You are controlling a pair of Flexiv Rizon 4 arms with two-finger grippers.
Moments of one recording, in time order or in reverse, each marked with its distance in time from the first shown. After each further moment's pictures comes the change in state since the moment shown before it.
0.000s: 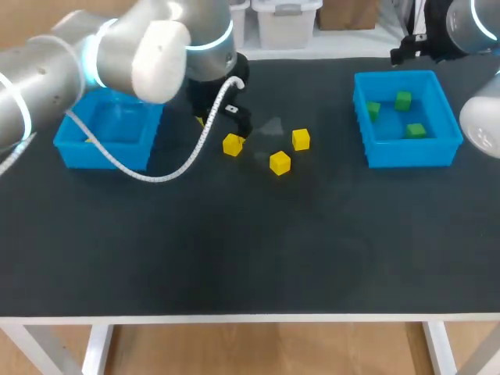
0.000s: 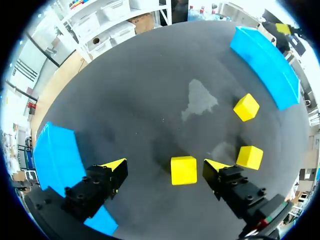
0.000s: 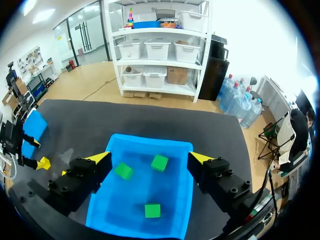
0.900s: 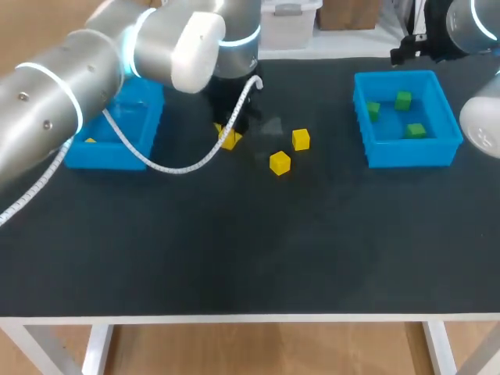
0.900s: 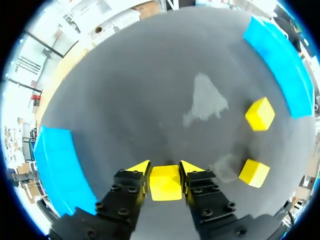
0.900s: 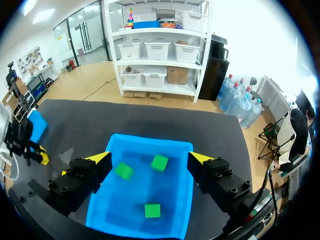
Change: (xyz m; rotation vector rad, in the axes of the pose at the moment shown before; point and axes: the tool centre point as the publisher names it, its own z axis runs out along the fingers) left arm -0.016 -0.001 0.008 -0.048 0.082 -0.059; right arm 0.000 0.000 0.000 0.000 0.000 0.000
